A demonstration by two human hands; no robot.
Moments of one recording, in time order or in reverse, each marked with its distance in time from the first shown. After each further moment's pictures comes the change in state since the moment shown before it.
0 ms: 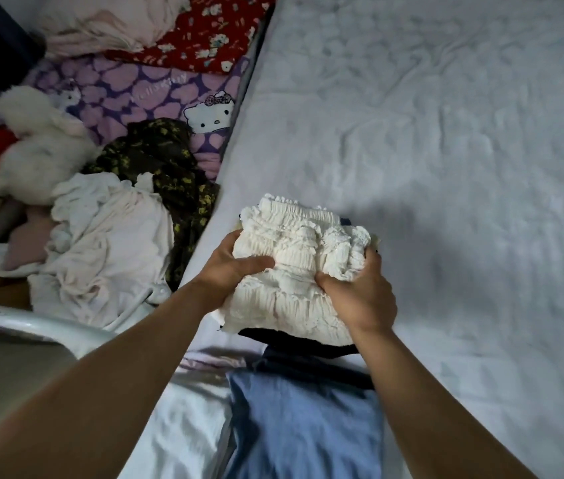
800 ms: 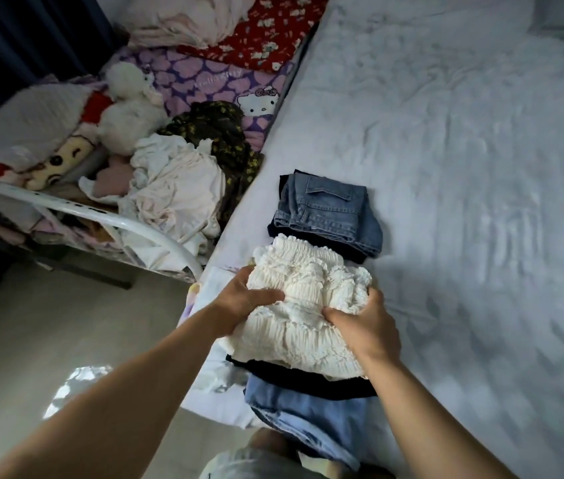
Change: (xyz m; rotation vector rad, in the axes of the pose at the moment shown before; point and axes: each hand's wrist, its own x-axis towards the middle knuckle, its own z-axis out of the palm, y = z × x) left_hand -0.211 -0.124 -0.024 0.042 0.007 -0.054; right_hand -0.212 0.088 -0.021 -0.098 -0.142 0.008
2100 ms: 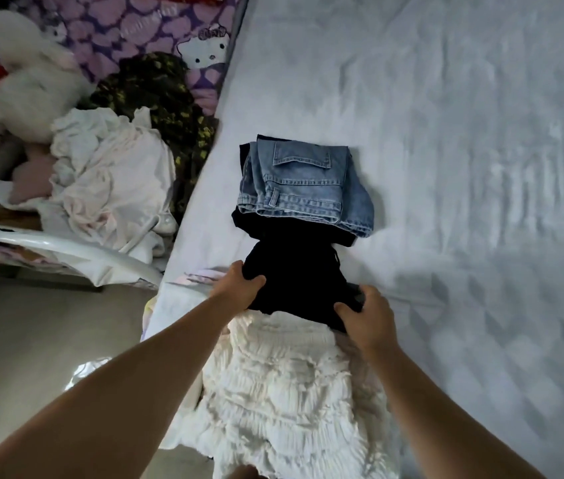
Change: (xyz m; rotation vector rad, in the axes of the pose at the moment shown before) left_hand 0.152 -0.026 0.032 0.660 0.129 -0.140; right_hand 0.130 0.070 0.052 0.101 -0.095 0.005
